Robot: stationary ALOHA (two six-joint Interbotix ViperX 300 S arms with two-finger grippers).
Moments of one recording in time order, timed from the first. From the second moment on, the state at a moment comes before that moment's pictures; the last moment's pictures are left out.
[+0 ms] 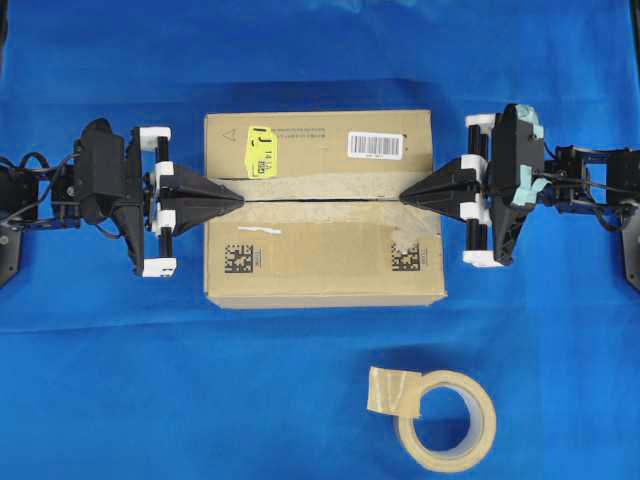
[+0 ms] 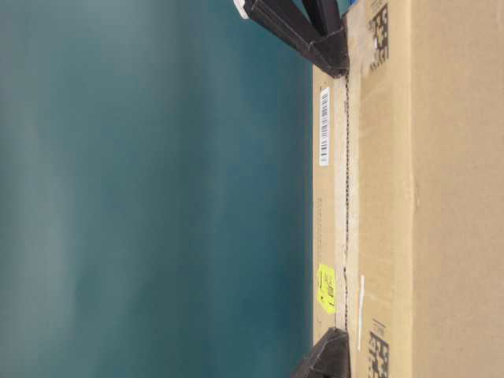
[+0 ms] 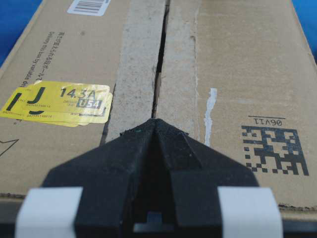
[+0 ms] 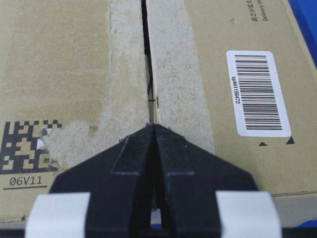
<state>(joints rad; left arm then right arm) 0.03 -0.13 1.16 -0.05 -0.78 0.00 -0.10 -0.25 1.04 0.06 -0.30 0.07</state>
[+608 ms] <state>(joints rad) 0.03 -0.13 1.16 -0.05 -0.78 0.00 -0.10 -0.25 1.04 0.06 -0.32 0.07</state>
